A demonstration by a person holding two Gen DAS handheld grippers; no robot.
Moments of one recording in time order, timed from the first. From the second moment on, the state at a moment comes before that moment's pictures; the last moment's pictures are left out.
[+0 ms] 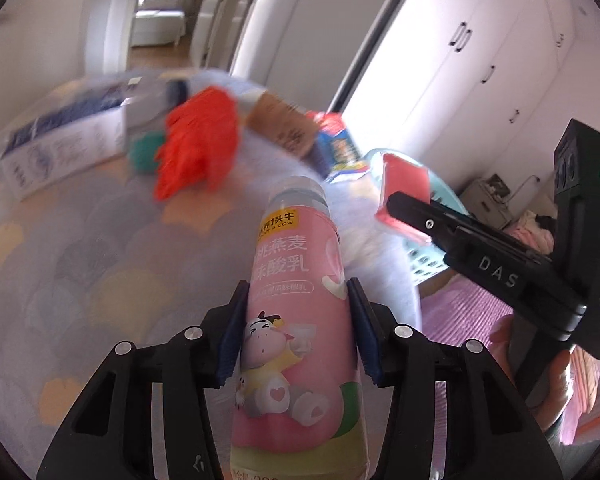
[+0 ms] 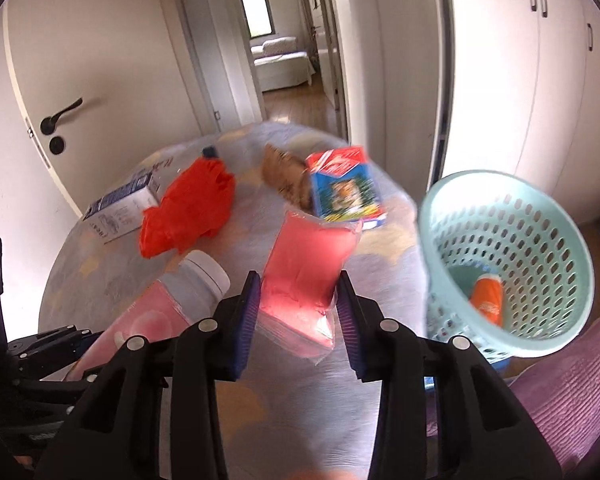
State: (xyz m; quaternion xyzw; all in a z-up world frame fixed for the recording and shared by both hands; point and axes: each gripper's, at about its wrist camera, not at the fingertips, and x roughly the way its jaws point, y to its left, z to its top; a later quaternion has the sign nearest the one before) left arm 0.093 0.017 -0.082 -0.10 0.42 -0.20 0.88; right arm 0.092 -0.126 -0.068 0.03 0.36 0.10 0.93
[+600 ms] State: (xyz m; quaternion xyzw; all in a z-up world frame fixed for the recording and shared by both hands) left arm 0.146 -0.114 -0.040 -0.07 0.38 -0.27 0.88; right arm 0.099 -0.267 -0.037 0.11 0.31 -0.02 0.94
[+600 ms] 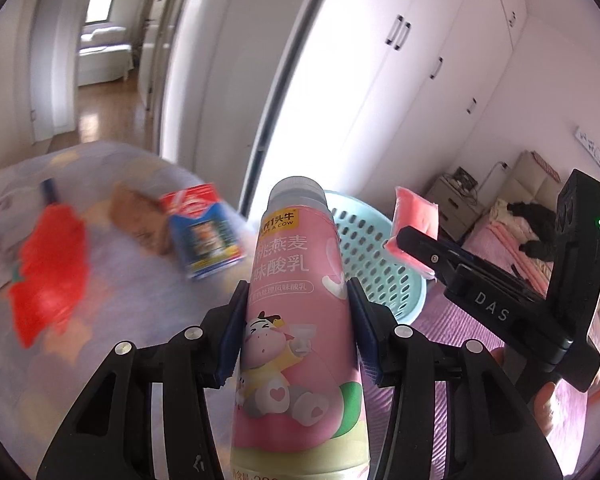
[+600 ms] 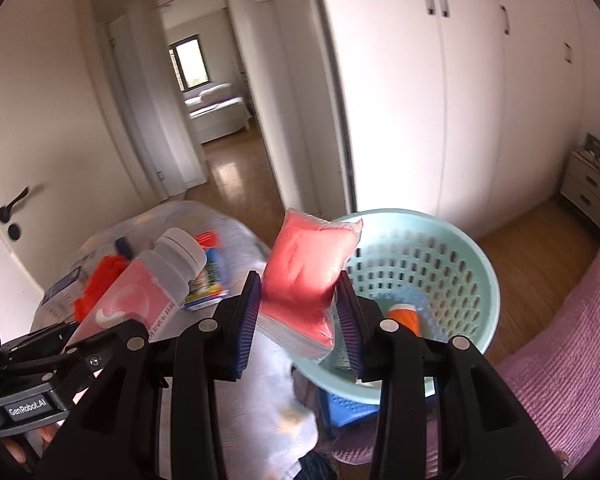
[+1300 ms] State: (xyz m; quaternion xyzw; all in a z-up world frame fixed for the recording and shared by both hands) left arm 0.246 -0.233 -0.113 -0.06 0.48 -0.28 0.83; right arm 0.132 -0.357 -0.110 0.19 0.37 -0.12 0.90
